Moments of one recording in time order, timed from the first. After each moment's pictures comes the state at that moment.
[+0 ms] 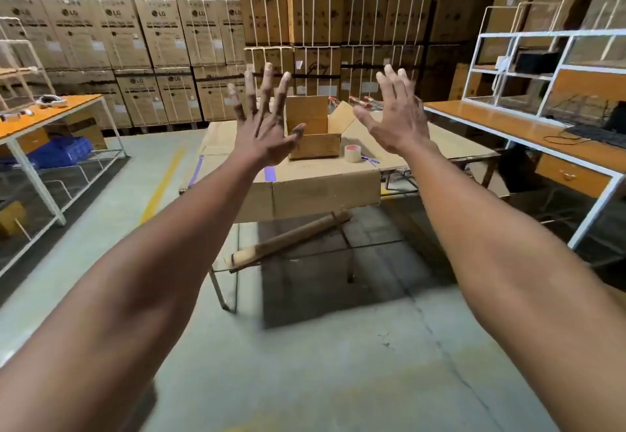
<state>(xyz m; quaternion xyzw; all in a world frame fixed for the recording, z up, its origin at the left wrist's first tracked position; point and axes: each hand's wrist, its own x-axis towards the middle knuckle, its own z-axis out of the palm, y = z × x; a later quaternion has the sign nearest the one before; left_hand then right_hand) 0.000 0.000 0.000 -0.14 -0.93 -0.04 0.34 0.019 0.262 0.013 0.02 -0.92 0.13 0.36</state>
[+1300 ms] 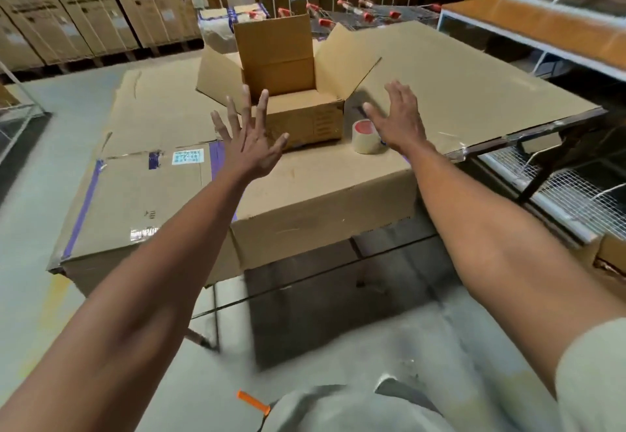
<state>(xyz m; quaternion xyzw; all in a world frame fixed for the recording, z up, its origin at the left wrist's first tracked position) -0.649 0.072 -0.177 -0.13 -0.98 -0.08 0.13 -0.634 0.372 -0.174 -0.09 -0.94 0.29 0.17</state>
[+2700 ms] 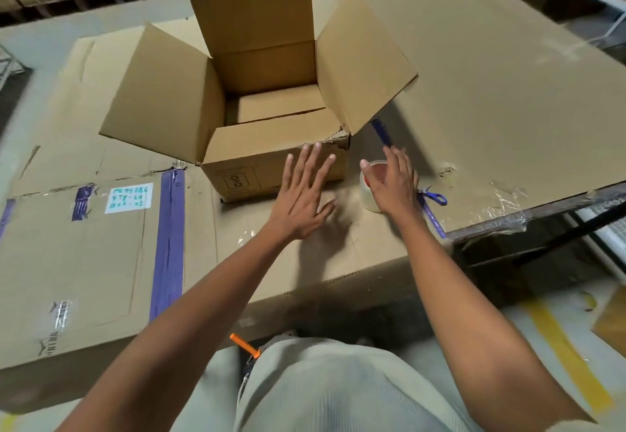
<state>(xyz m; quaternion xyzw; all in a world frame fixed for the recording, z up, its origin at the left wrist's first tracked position) -0.885 0.215 -0.337 -0.30 -0.95 -0.05 0.10 -0.880 0.436 -0.342 -0.13 -0.93 0.31 0.12</state>
